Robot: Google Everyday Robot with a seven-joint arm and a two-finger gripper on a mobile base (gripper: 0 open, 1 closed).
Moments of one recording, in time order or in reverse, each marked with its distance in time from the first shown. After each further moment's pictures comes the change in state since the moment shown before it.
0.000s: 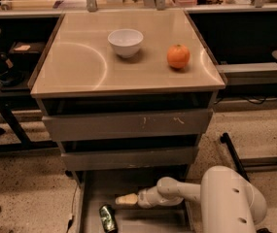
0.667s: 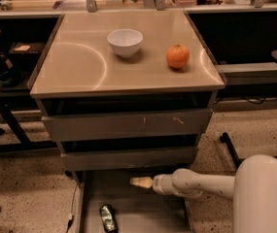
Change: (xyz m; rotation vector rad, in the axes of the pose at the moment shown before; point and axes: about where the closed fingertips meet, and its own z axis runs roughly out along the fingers) arm -0.054 0.021 -0.124 0.144 -0.245 0.042
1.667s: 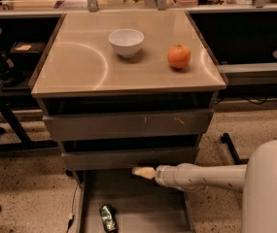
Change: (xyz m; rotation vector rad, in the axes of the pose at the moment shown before) arm -0.039 0.038 -0.075 0.097 -0.151 -0.036
